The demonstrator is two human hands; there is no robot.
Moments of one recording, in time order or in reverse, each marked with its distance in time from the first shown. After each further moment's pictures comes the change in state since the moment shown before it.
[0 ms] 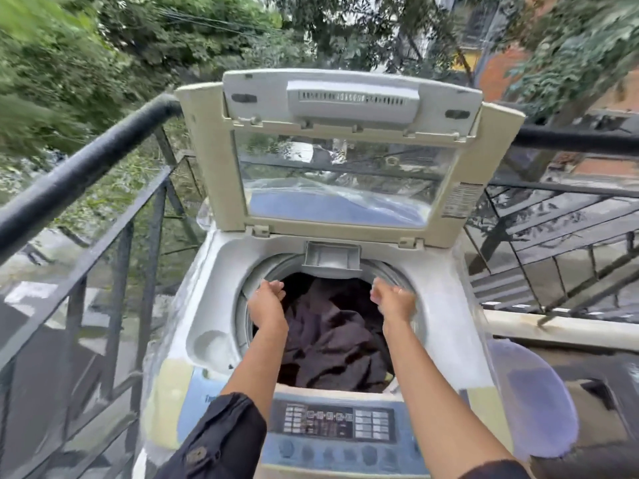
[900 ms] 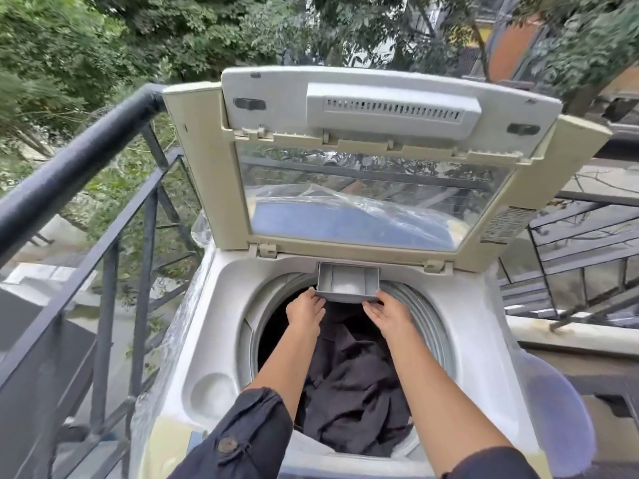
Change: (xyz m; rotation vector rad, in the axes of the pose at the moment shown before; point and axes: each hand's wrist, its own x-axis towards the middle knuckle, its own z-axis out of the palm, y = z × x) left_hand 0.038 0.014 0.069 -0.093 -0.196 -0.378; right_hand 0.063 -0.010 0.069 0.356 -0.117 0.440
